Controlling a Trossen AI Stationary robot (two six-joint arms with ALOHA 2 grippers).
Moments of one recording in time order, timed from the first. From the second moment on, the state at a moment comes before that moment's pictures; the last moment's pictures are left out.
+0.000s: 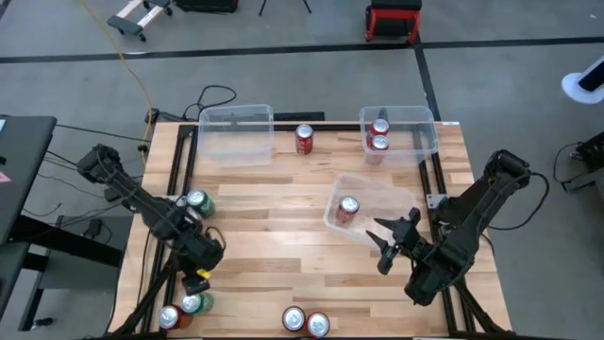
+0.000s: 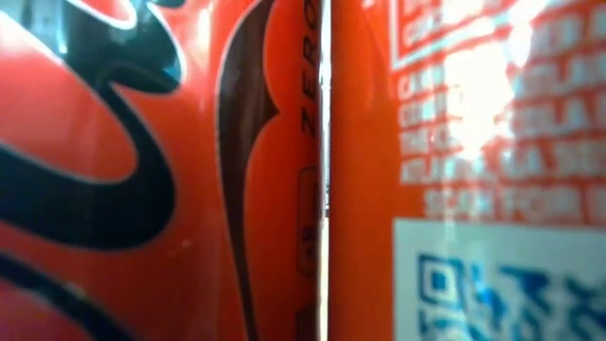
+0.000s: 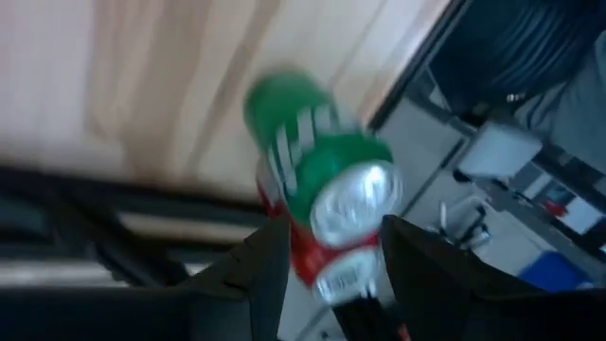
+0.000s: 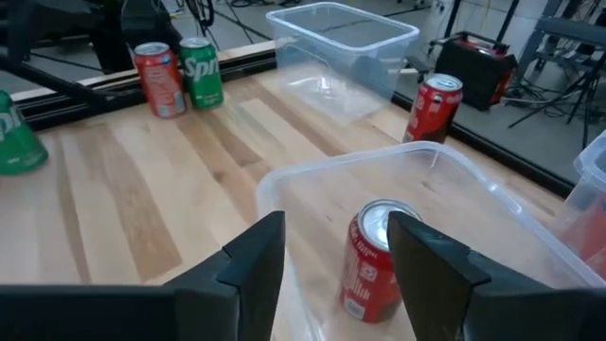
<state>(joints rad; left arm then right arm) -0.64 1.23 1.06 -1.06 0.47 -1.22 0.87 1.40 1.11 -1.08 1.21 1.36</state>
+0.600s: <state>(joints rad) -0.87 1.23 1.06 -1.02 0.35 -1.65 0.83 1.40 1.11 -1.17 1.21 1.33</state>
